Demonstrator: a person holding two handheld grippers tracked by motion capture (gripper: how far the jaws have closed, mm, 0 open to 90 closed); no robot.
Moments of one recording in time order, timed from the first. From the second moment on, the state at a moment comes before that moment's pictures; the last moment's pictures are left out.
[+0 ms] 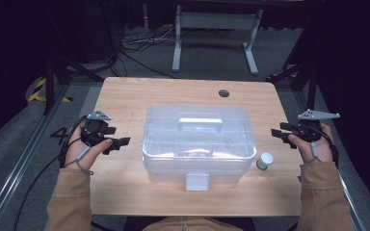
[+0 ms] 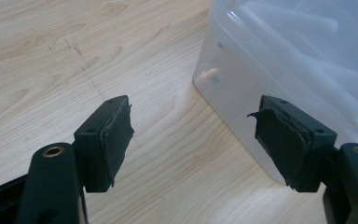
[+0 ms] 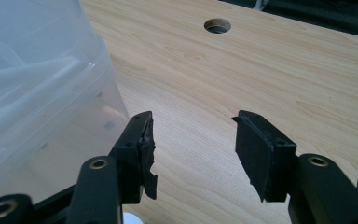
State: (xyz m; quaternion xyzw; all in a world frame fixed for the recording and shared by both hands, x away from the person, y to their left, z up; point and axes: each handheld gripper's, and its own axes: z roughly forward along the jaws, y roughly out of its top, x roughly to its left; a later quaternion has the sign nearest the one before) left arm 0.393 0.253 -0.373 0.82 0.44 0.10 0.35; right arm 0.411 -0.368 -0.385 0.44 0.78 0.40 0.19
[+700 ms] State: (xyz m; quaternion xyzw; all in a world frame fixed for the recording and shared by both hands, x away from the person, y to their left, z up) left arm 0.385 0.232 -0.331 0.83 0.40 0.11 0.38; right arm 0.406 -0.371 -0.385 0.44 0.78 0.40 0.19
